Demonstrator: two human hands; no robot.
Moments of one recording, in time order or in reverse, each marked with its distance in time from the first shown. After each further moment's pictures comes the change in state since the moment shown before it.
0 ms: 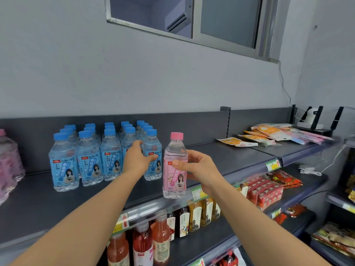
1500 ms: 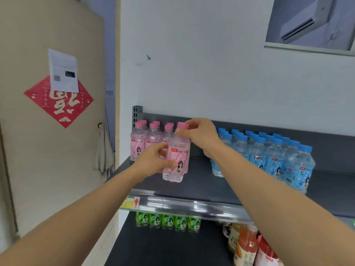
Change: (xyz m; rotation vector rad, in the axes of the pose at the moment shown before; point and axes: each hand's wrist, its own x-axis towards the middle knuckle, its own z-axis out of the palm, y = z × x) left_hand -0.131 -0.140 -0.367 -0.139 -0.012 -0.106; right_hand -0.030 -0.105 0.388 -0.319 -0.265 -0.316
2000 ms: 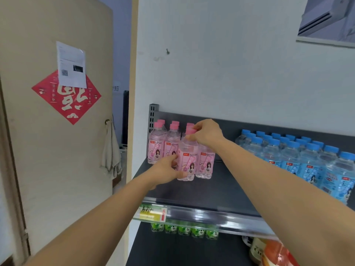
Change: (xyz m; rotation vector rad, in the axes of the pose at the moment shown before) left_hand 0.026 -0.052 -0.042 0.053 -0.128 -0.176; right_hand 0.063 -0.003 0.073 -0.425 -0.081 0.027
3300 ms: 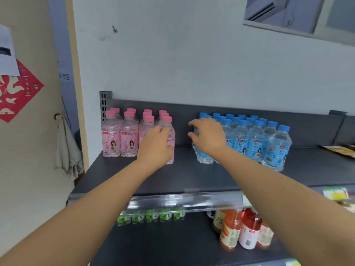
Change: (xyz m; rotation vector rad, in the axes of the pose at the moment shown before) left_hand 0.035 0.048 0.068 0.646 0.367 0.428; right_hand -0.038 0.110 -0.041 -0.569 0.258 -0.144
